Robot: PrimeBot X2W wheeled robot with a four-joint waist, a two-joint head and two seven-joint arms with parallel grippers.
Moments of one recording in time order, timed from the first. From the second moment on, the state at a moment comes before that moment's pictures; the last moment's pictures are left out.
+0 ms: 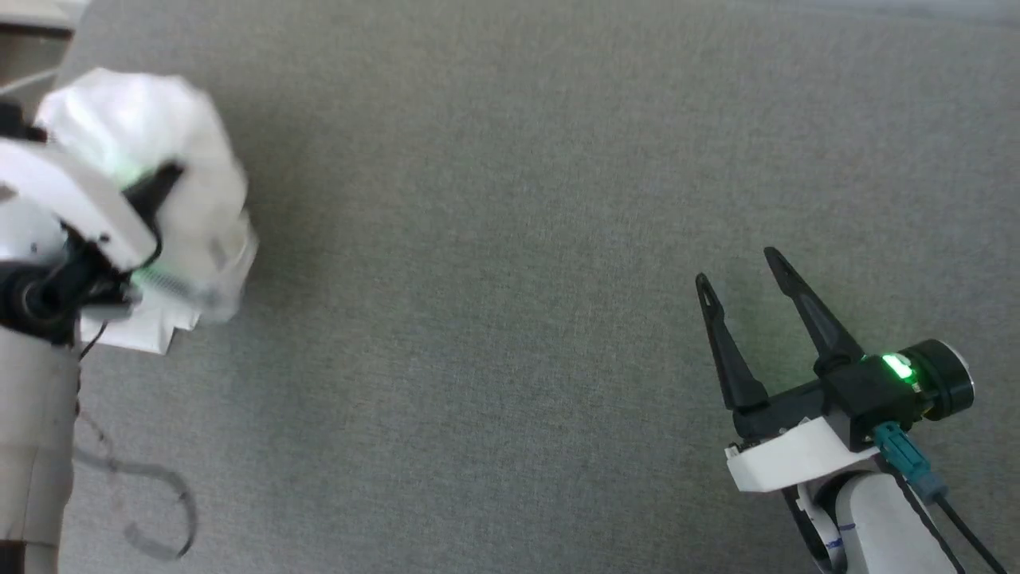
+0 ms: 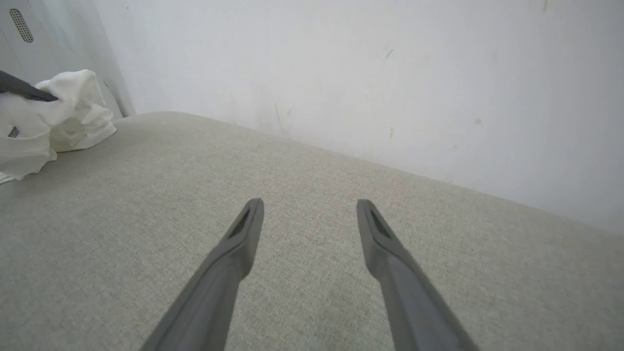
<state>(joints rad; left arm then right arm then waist) -0.76 0.50 -0.12 0.62 -0.88 -0.12 0.53 -0.14 -0.06 0.14 0.02 -0.07 0.13 -0.26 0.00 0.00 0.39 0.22</state>
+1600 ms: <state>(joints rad) -0.27 0.20 -0.54 0.39 -0.69 -0.09 0.04 -0.10 -0.05 0.00 0.12 0.02 0.13 -0.26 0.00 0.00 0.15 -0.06</state>
